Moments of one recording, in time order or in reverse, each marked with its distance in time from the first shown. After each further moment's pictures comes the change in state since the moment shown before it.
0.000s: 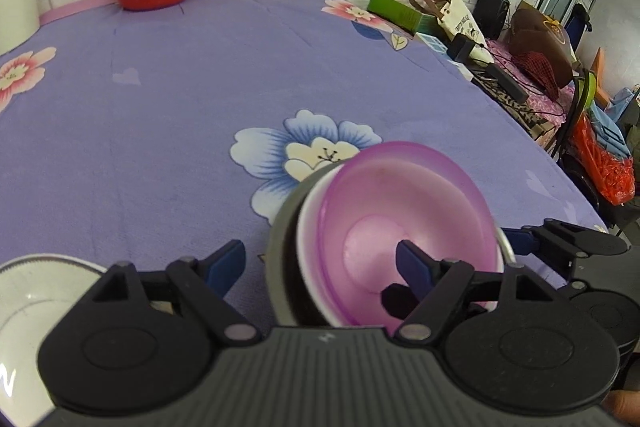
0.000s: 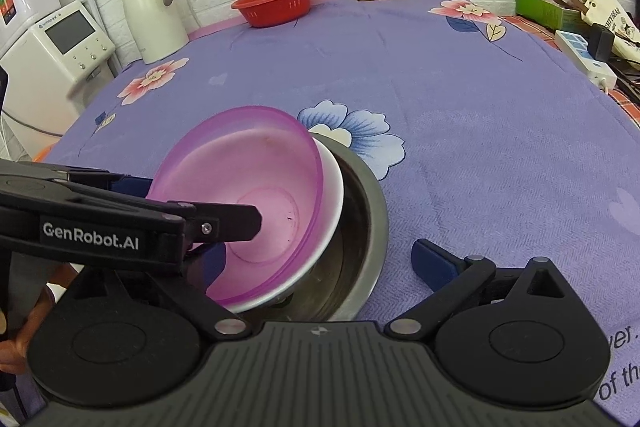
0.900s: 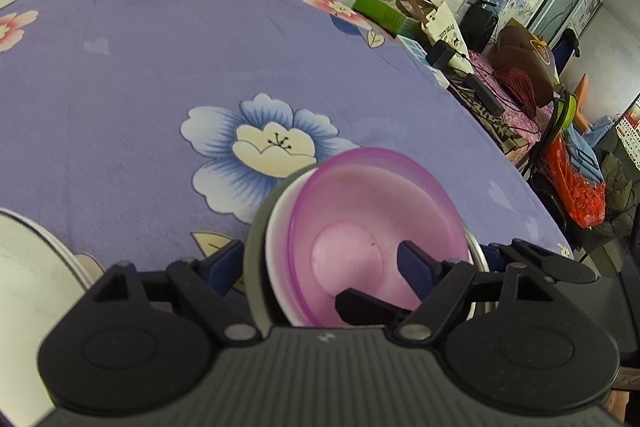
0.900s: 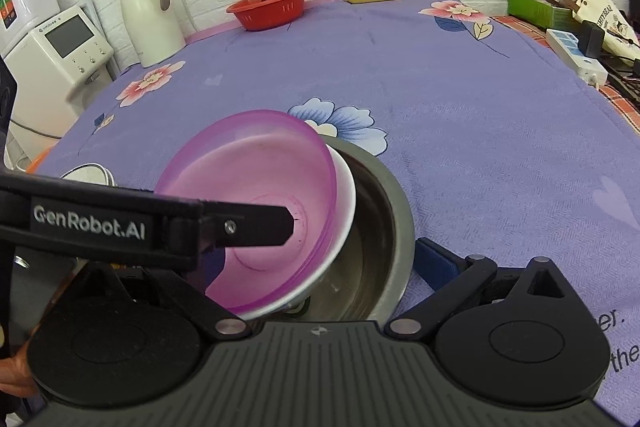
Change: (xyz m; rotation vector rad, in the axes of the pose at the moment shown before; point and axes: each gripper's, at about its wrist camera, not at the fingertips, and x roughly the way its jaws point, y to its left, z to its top) left arm 0.009 -0.017 -0.007 -0.098 0.015 -0.087; right arm -0.009 -0.008 -0.011 0.015 -0.022 -0.010
